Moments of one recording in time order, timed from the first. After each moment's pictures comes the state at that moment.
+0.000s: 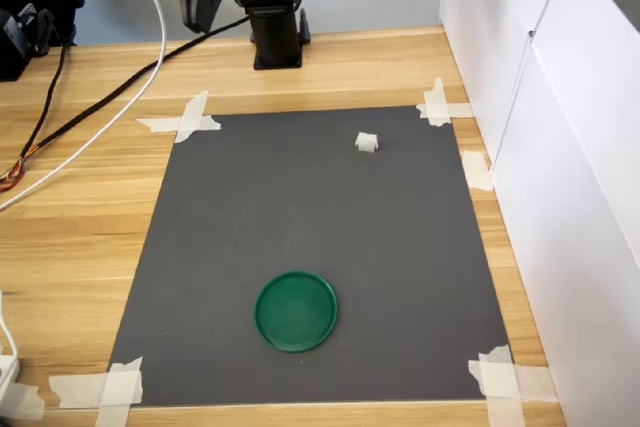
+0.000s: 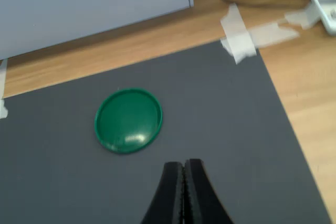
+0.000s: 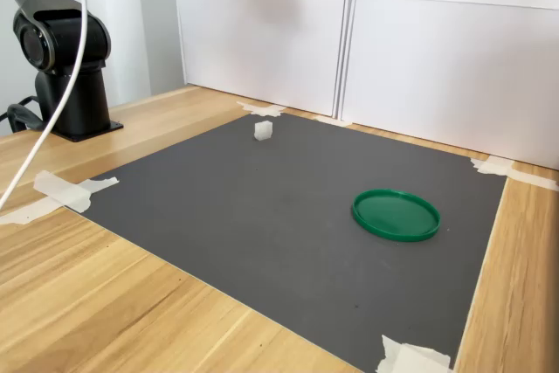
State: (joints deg) arm 3.2 50.8 -45.1 -16.2 23.9 25.0
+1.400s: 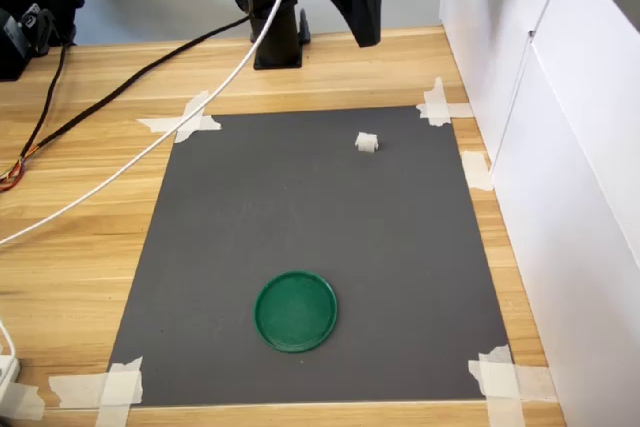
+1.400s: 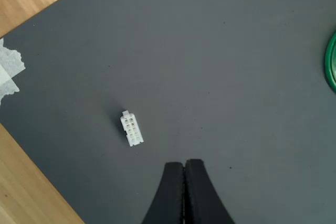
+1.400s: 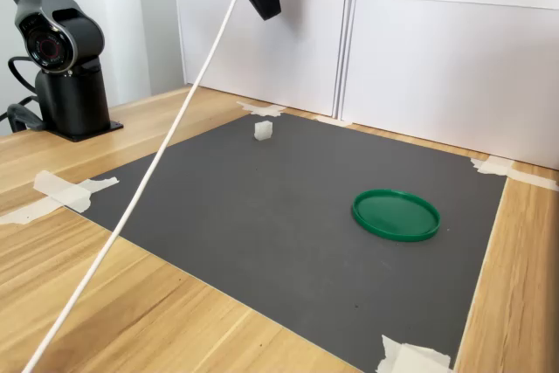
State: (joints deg) arm 33.0 61.8 -54.0 -1.1 50.6 -27.9
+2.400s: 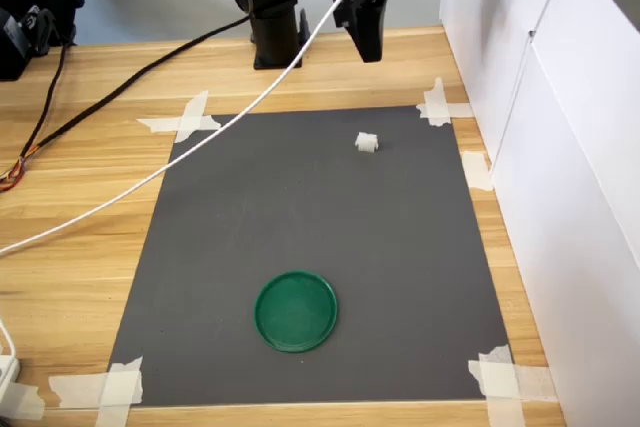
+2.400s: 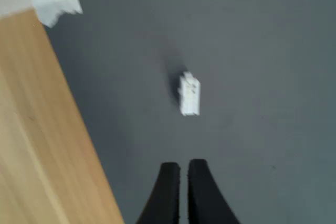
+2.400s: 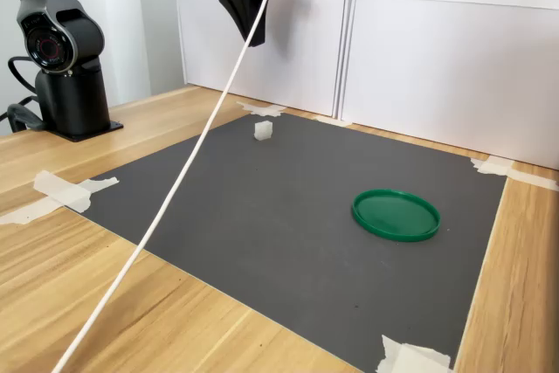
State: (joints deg) arm 33.0 69.4 -54.4 2.6 58.1 -46.7
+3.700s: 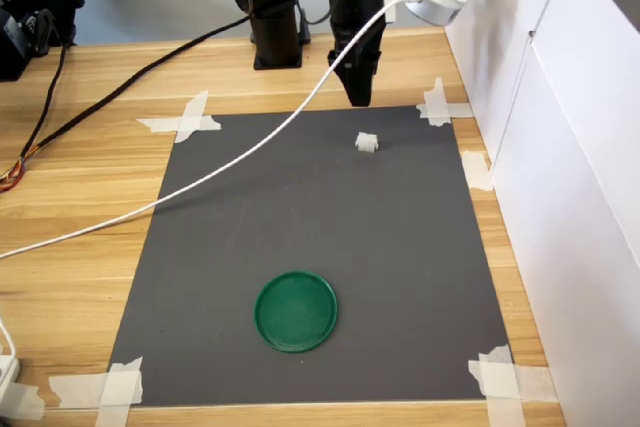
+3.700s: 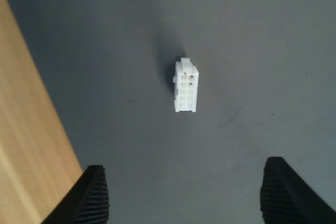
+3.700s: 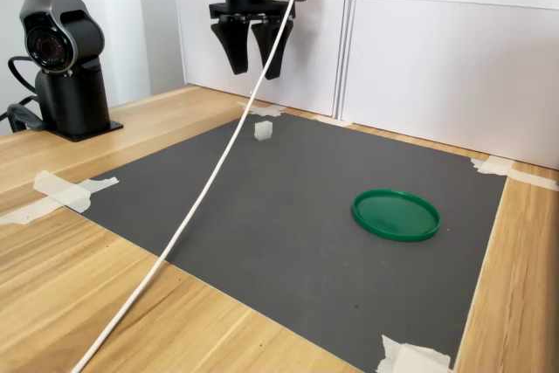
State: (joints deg) arm 33.0 76.1 -51.1 0.0 53.3 -47.7
